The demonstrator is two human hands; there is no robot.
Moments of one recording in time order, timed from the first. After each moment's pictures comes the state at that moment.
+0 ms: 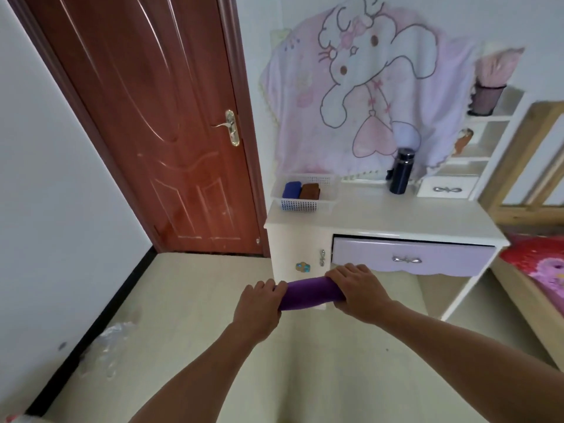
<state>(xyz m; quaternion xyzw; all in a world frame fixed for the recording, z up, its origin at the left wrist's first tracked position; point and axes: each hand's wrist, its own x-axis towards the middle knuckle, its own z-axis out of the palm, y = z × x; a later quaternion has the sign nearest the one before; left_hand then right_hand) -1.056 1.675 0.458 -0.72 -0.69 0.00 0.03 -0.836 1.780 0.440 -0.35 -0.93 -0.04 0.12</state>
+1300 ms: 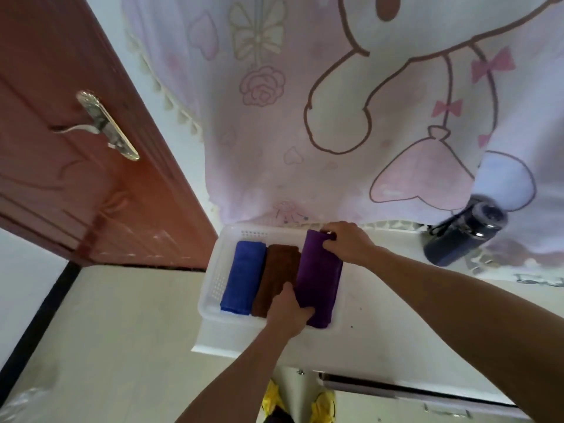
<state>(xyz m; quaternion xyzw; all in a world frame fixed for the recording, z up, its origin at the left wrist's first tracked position) -1.077 2.300 0.348 -0.44 -0.76 -0.16 -0.45 -0.948 2.456 0.397 -0.54 -0.78 0.31 0.02</state>
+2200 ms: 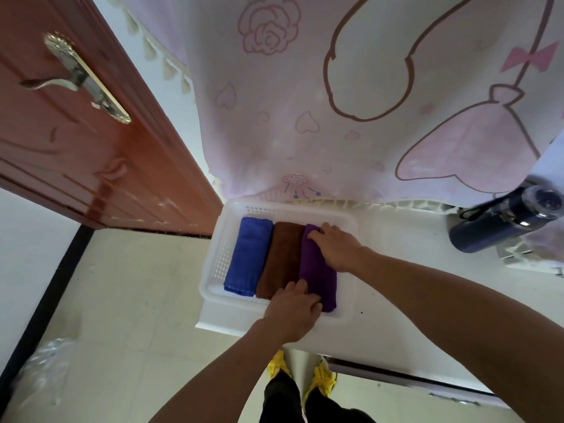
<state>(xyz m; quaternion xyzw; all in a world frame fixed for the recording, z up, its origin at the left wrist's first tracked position) -1.088 2.294 0.311 -0.72 -0.63 0.09 -0.28 -0.982 2.444 0.323 -0.39 -0.88 0.17 -0.20</state>
